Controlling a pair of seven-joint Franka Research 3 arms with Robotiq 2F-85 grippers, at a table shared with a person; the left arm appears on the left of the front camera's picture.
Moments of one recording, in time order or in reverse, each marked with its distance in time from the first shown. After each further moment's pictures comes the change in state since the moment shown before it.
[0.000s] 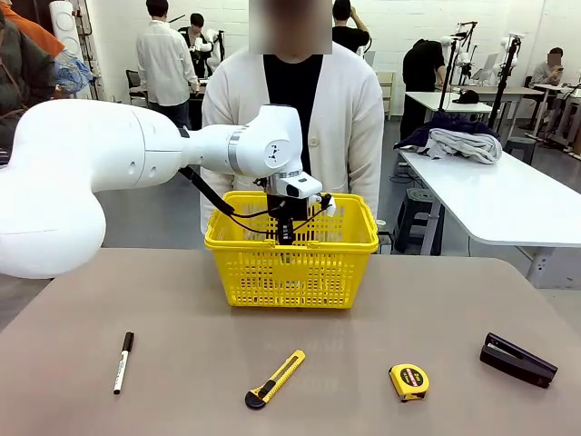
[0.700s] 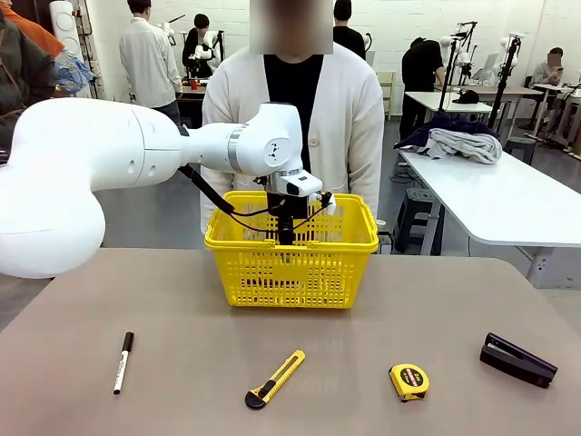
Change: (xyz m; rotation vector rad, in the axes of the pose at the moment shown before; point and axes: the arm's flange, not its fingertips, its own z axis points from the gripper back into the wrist) left arm 0.001 -0.001 0.005 0.008 -0.003 -0.002; right arm 0.000 0.000 0.000 0.000 0.000 0.000
